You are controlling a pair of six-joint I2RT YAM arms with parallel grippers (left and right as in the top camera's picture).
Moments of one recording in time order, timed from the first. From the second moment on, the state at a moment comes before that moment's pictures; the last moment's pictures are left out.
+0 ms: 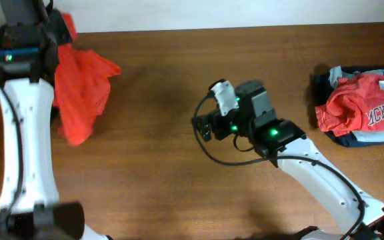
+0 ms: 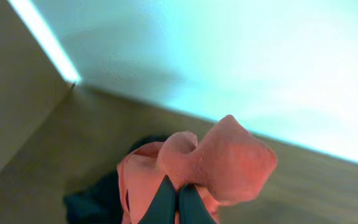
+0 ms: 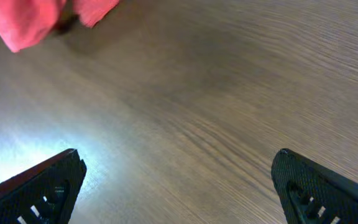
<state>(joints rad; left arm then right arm) 0.06 1.72 1.99 -0.77 -0.27 -0.12 0.43 1.44 1.01 -0.28 -0.33 0.11</state>
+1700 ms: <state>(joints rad) -0.37 1.44 1.99 -0.65 -0.29 -0.13 0.36 1.24 1.01 -0.42 -0.47 0.31</state>
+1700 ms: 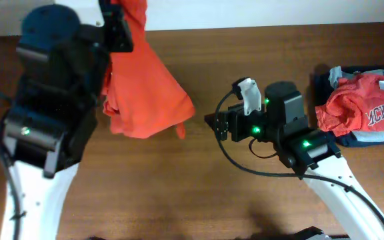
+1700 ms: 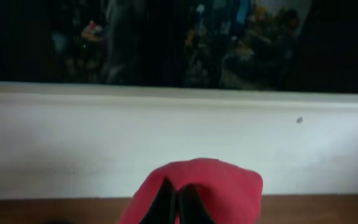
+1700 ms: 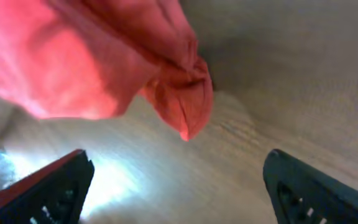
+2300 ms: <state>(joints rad) -0.43 1.68 1.99 -0.50 -0.53 -0.32 0.56 1.38 1.01 -0.19 -0.29 0.81</state>
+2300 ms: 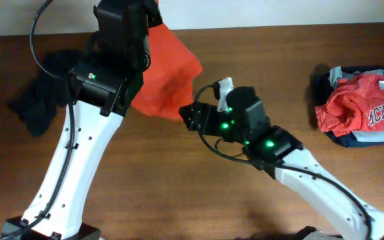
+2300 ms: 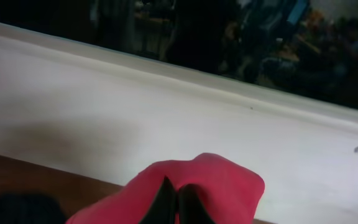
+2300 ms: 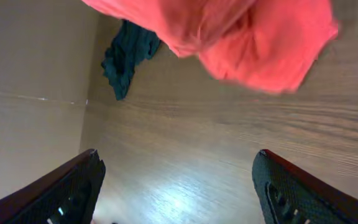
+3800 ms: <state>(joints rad) -0.50 1.62 1.99 -0.54 -0.53 -0.34 0.67 1.75 1.01 0.32 -0.15 0.83</state>
